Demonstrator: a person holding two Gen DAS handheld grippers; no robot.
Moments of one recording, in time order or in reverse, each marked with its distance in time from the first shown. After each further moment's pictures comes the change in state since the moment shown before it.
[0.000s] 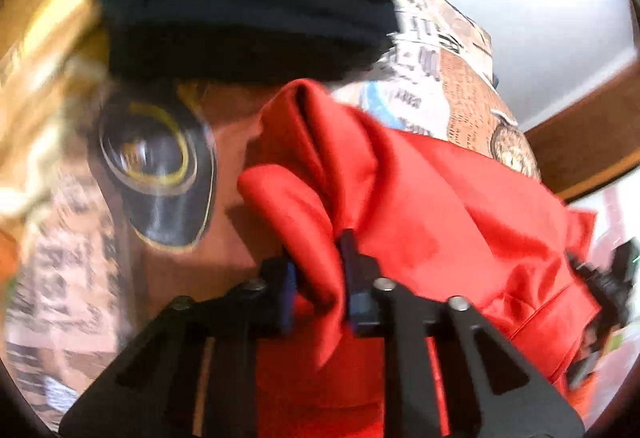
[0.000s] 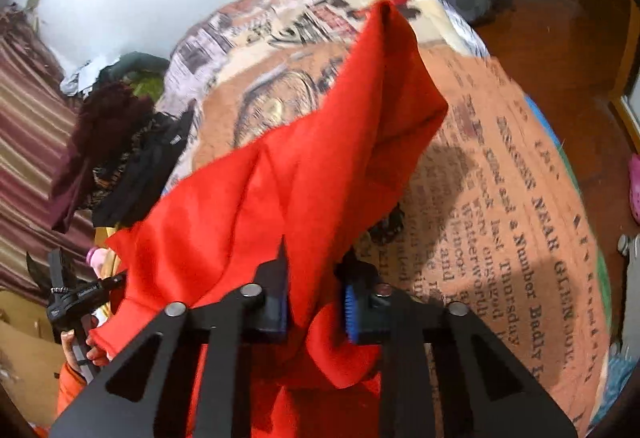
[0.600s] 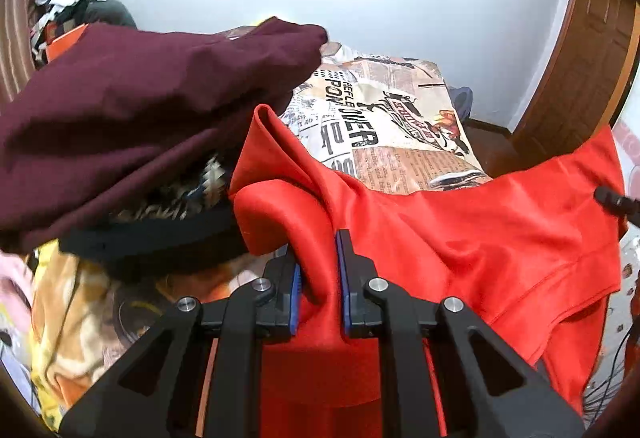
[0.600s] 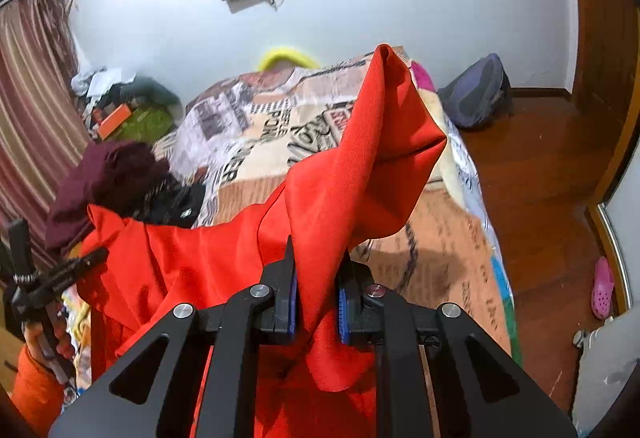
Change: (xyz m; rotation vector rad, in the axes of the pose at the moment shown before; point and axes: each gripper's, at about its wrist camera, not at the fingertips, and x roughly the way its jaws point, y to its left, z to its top) left arm -0.038 -0.119 0.068 0.314 -0.275 0.076; right arm -0.034 0.038 0.070 -0.170 -0.222 -0.101
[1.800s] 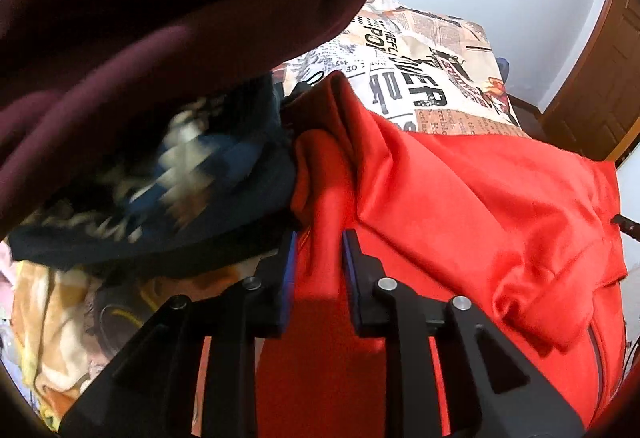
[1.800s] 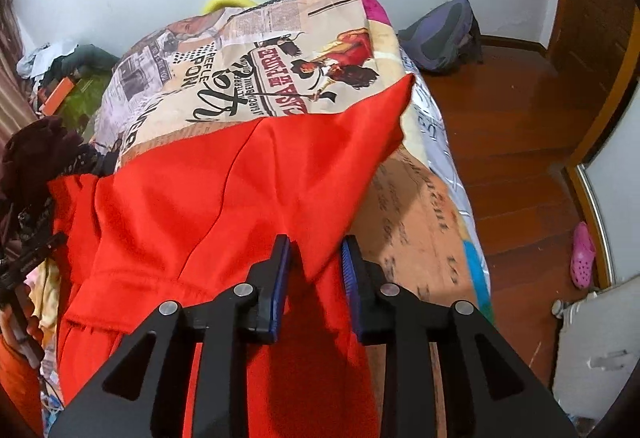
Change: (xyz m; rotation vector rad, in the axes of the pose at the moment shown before) left arm 0.082 0.036 0.005 -0.050 0.161 0.074; right arm 0.055 -0.063 -0.011 0.049 0.231 -0.130
